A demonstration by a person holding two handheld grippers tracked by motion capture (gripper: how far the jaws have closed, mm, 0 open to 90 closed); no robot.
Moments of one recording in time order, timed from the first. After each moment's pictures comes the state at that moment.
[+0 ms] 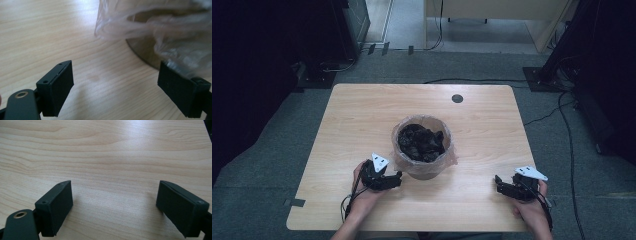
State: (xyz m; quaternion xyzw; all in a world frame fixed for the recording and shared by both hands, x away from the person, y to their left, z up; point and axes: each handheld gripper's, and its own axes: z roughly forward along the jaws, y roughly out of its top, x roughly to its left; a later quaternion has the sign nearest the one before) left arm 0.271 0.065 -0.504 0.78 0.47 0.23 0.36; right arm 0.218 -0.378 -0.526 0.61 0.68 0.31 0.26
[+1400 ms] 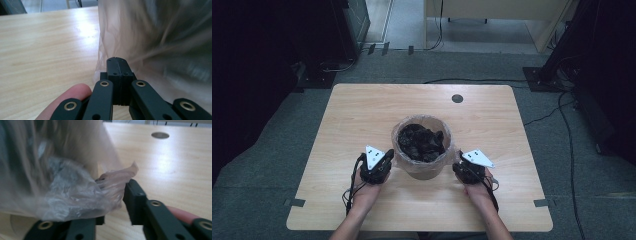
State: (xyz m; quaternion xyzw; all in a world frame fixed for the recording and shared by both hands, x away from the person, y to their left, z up) left arm 0.270 0.065 -0.463 0.72 0.46 0.26 0.45; right arm 0.264 -0.234 -0.497 0.52 0.67 0.45 0.27
